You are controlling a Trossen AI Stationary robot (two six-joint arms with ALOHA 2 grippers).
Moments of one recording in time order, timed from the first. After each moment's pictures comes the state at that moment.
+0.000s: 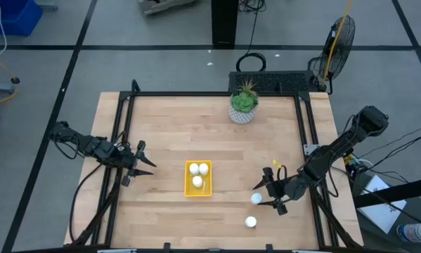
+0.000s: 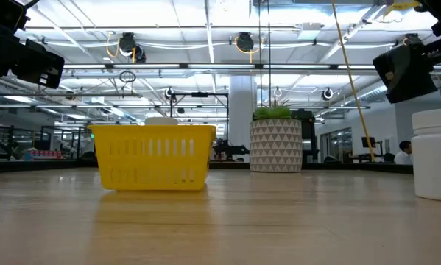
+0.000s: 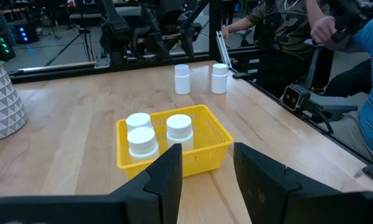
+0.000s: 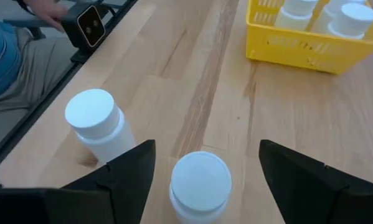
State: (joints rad) left arm -0.43 0.01 0.10 -0.26 -0.11 -0.01; right arm 0.70 1.20 0.42 0.15 0.34 0.28
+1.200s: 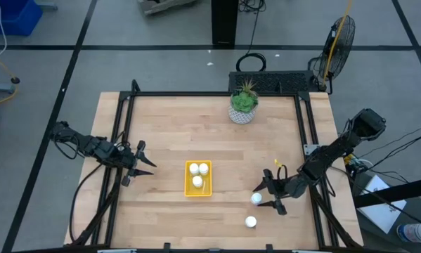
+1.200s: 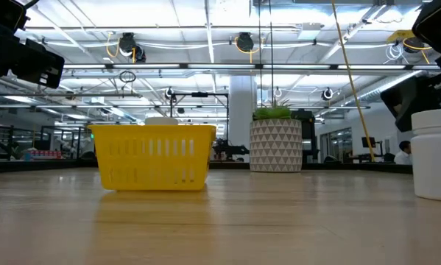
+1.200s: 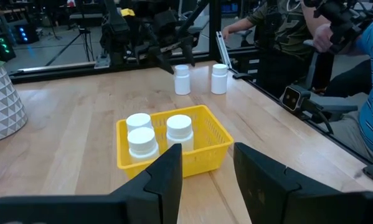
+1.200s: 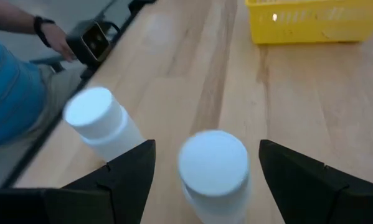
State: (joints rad) left arm -0.43 0.01 0.10 -0.26 -0.11 -0.01; right arm 0.70 1.29 0.27 0.48 0.31 0.42
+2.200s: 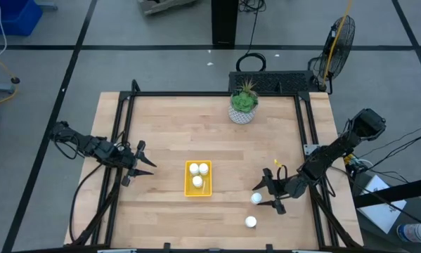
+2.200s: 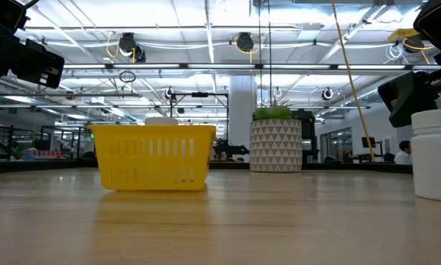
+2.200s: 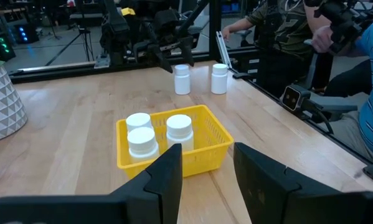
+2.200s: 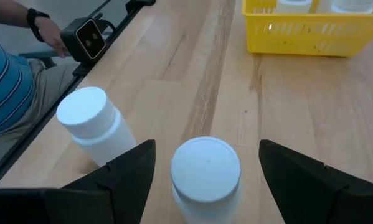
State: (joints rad) left arm -0.43 0.01 0.10 -0.26 -0.11 -0.01; right arm 0.70 1.29 0.28 0.48 0.34 0.35
